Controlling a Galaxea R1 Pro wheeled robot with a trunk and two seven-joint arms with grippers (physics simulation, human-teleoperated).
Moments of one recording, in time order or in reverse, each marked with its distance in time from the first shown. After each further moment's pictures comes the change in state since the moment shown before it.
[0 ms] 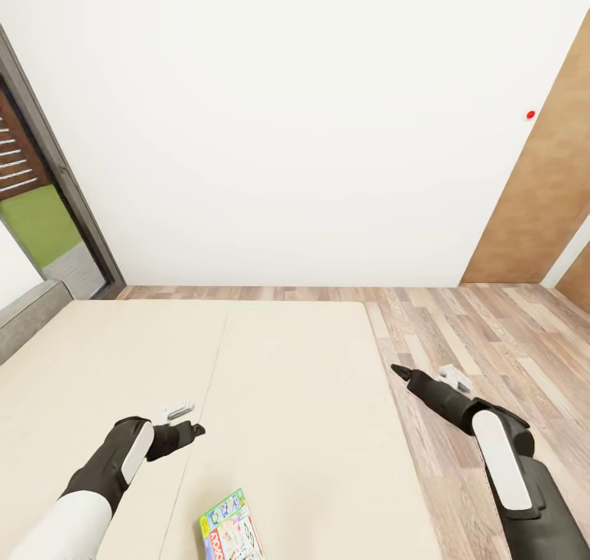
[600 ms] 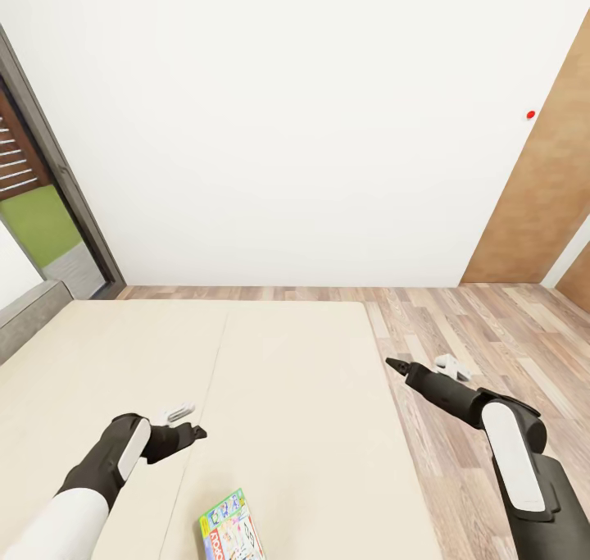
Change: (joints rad) left arm -0.008 0.013 0.003 -0.006 0.007 0.104 -0.048; right arm 0.002 0.002 -0.001 -0.141 -0.023 0.163 0.000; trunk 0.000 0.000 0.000
